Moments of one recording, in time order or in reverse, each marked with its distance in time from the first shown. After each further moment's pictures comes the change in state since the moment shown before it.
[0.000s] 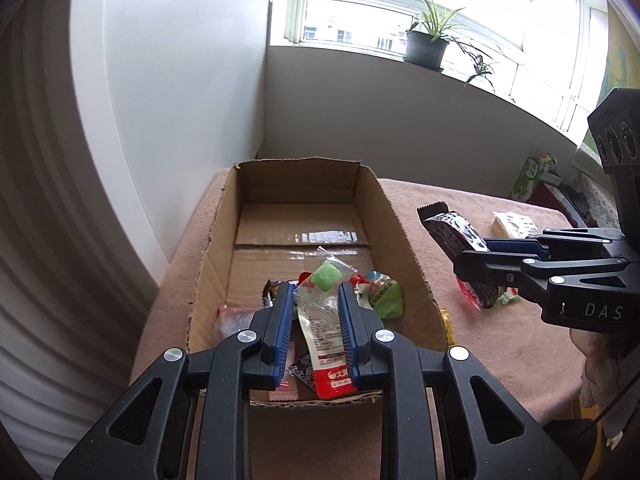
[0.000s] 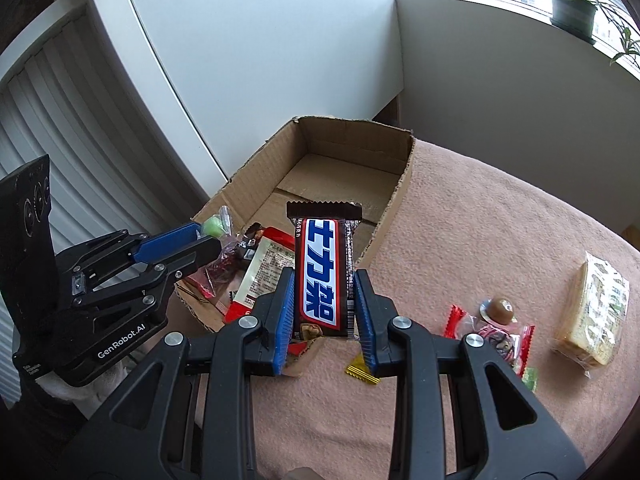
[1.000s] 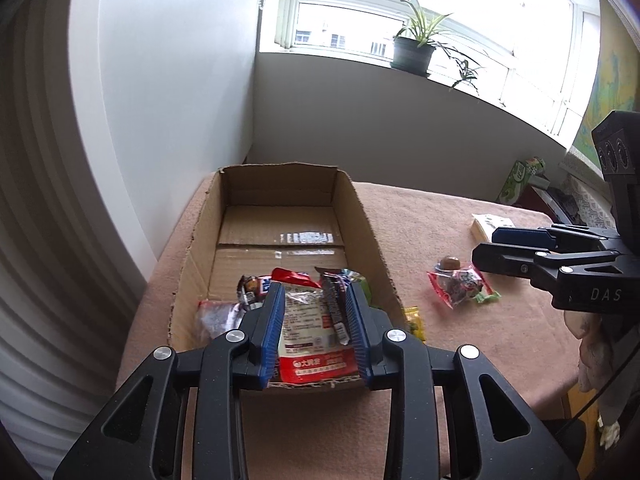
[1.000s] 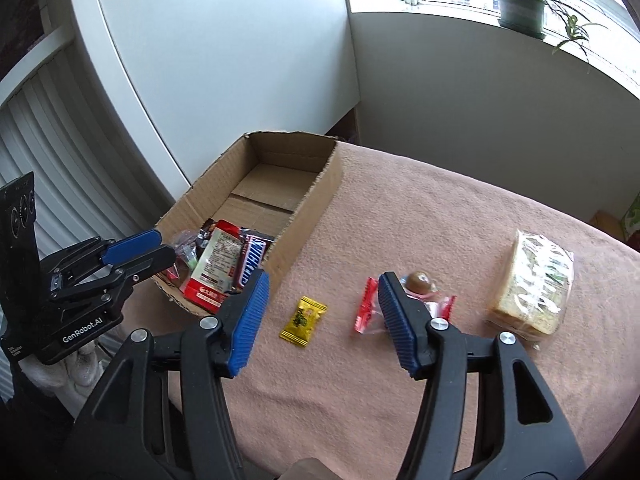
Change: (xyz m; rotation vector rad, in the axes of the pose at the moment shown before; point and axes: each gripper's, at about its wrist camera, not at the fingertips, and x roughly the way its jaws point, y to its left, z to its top) left arm -0.019 -0.023 -0.003 0.008 -0.016 -0.050; right arm -0.067 -0.056 -0.036 0.060 -0.070 -0.095
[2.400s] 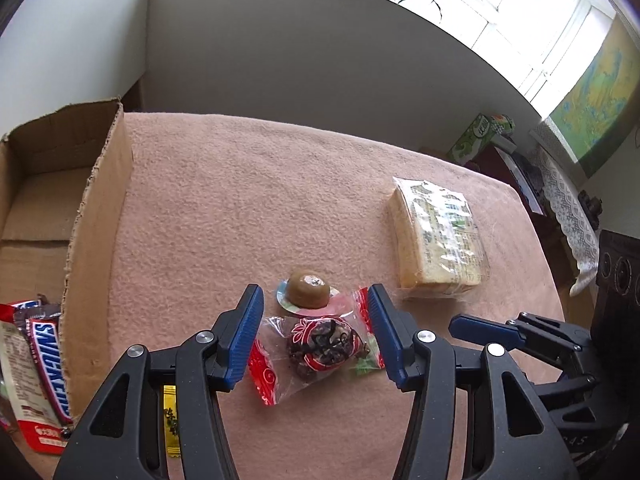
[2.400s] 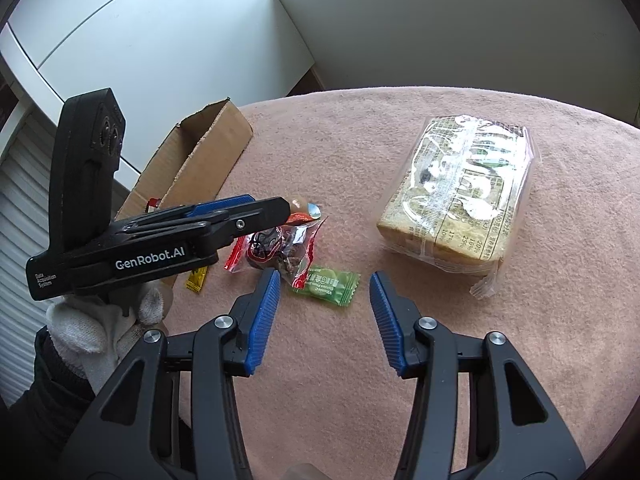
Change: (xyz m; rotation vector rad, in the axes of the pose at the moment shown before) left arm 0.149 -0.136 0.033 -0.059 0.290 -0.207; right arm 0.026 -0.137 -0.063 0.215 0.085 0.147
